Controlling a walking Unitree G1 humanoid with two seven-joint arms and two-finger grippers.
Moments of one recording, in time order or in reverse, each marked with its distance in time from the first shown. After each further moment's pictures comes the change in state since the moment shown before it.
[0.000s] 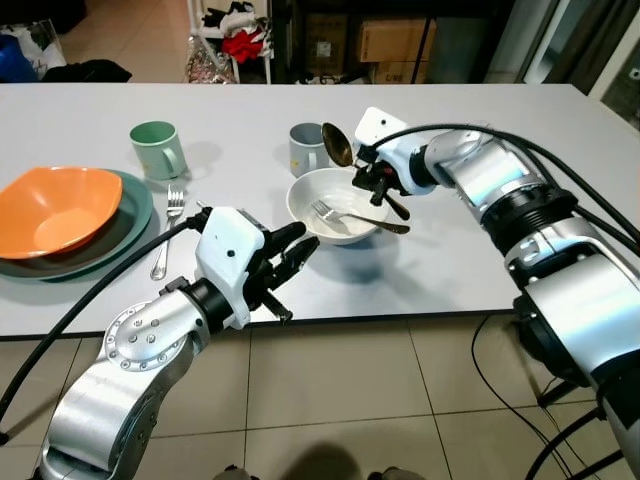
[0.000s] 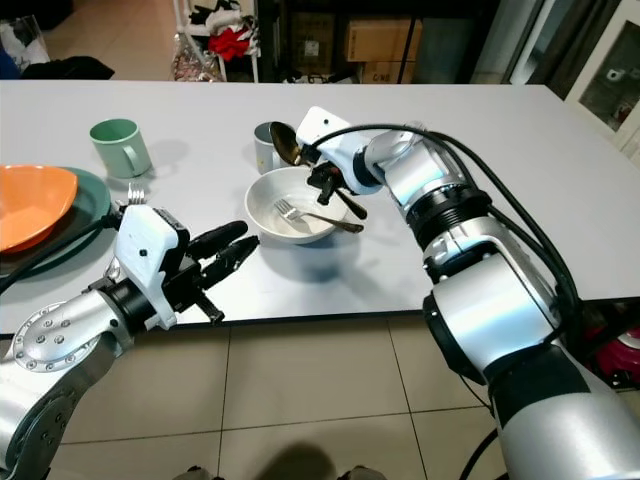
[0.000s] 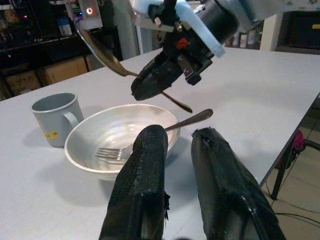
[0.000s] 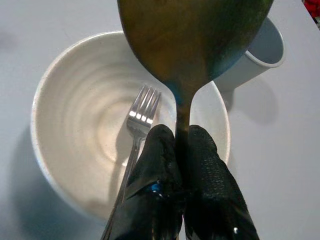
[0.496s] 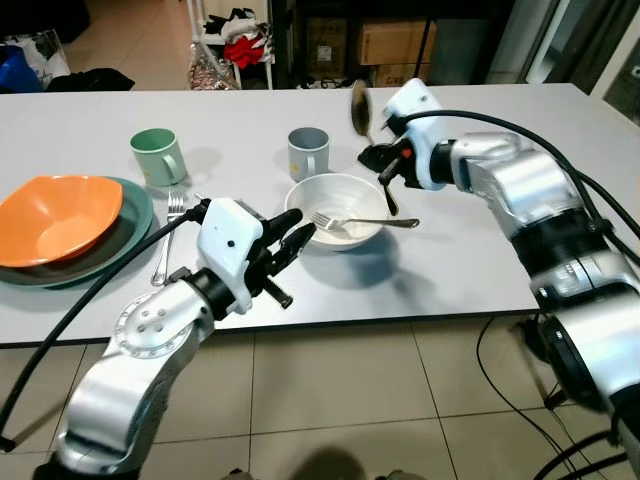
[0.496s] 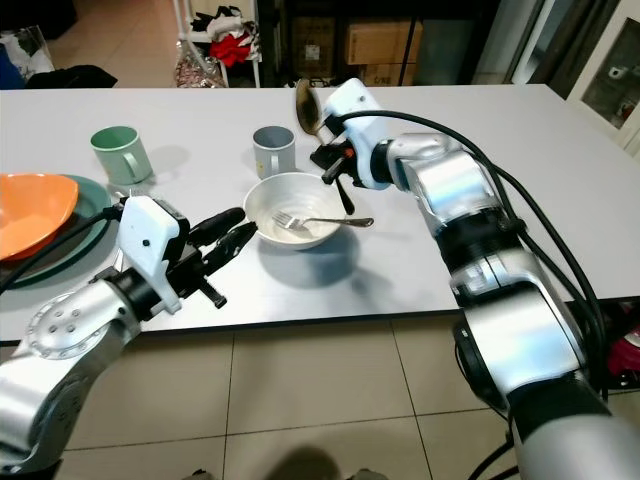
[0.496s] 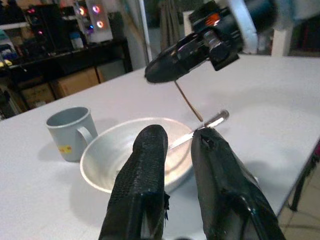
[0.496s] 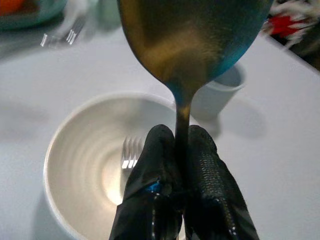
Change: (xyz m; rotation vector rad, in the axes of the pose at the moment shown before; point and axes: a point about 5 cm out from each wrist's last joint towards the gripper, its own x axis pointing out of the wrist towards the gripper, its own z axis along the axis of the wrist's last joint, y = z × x) left arm 0.007 0.008 -0.004 0.024 -0.032 0.027; right arm -0.019 0.000 -0.002 0.194 -0.164 -0.001
